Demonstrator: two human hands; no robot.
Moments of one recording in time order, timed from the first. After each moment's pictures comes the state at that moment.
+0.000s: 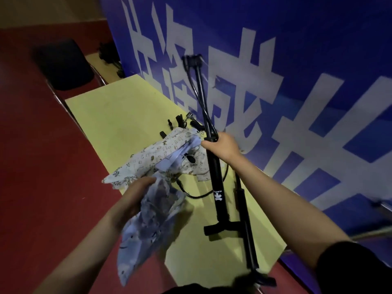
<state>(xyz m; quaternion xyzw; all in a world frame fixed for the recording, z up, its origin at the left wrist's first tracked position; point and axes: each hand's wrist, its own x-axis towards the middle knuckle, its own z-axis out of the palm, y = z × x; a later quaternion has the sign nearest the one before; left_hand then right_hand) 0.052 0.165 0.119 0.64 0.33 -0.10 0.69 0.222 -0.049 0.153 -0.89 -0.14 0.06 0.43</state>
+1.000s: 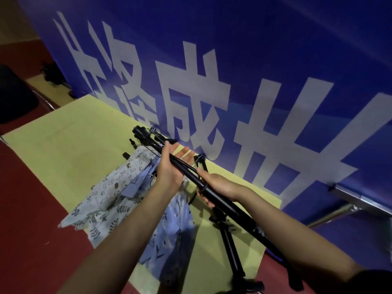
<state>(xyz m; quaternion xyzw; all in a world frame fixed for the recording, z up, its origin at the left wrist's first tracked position) 0.199 0.017 0.148 0.37 0.20 -0.02 0.91 0.191 -0.143 0.126 -0.73 -0.06 0.40 0.55</state>
